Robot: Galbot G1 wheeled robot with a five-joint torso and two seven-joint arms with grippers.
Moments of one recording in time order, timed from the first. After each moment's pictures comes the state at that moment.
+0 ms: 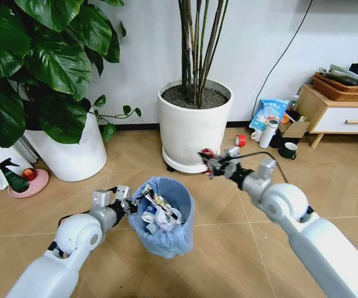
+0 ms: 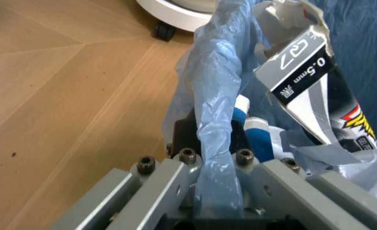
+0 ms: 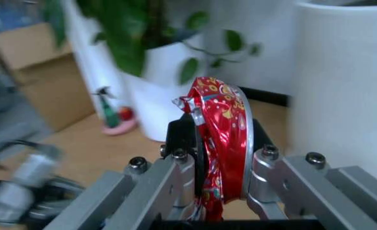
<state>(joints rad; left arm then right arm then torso) 1.13 -1.02 -0.30 -1.95 -0.69 0.73 -0.05 -0.81 0.95 0.07 1.93 0.83 -0.38 -0.21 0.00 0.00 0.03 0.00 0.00</state>
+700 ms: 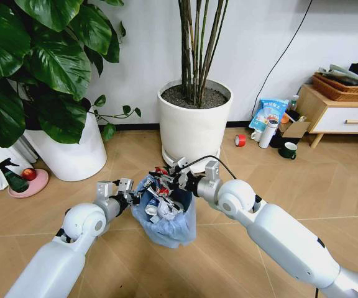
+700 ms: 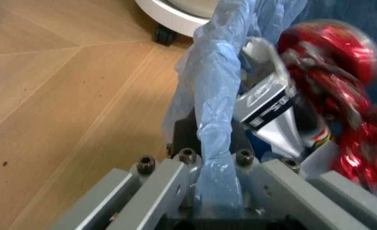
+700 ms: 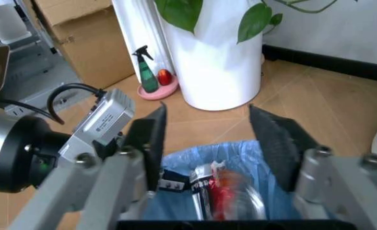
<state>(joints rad) 1.05 -1.02 -0.28 -1.88 -0.75 0.74 -0.05 -0.67 1.04 -0.20 1.81 0.81 -0.41 -0.18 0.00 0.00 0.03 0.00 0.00</state>
